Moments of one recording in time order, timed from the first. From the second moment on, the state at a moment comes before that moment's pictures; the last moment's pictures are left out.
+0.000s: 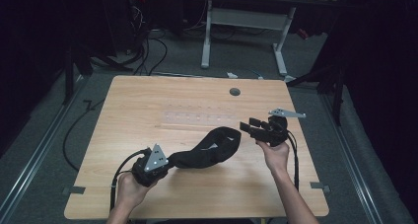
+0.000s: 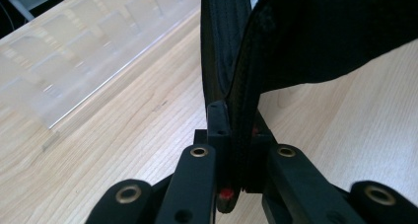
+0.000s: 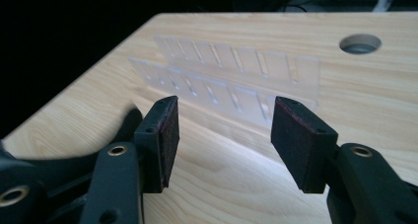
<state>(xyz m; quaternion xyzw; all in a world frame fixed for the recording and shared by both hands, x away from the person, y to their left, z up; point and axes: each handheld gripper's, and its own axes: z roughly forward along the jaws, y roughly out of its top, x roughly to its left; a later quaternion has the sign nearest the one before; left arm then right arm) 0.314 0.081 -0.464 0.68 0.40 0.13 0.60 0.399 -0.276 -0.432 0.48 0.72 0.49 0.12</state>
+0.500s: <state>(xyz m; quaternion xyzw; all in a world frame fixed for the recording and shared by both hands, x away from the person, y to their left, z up) 0.332 0.094 -0.457 0.63 0.46 0.12 0.62 0.386 -0.276 -0.475 0.49 0.75 0.42 0.16</state>
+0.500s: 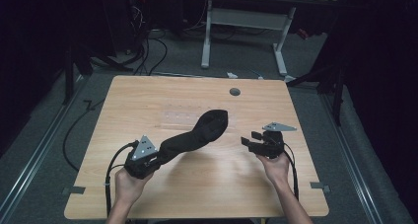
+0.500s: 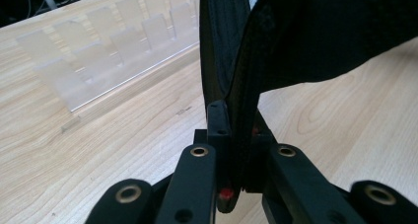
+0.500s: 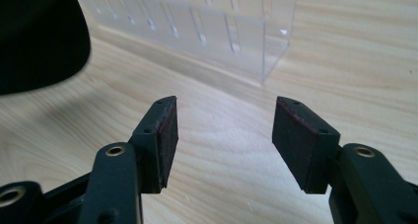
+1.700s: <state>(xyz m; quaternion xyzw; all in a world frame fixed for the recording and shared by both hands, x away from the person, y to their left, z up) 0.373 0.115 -0.431 0.52 0.54 0.15 0.65 0.371 -0.295 -0.531 0.51 0.76 0.32 0.23</state>
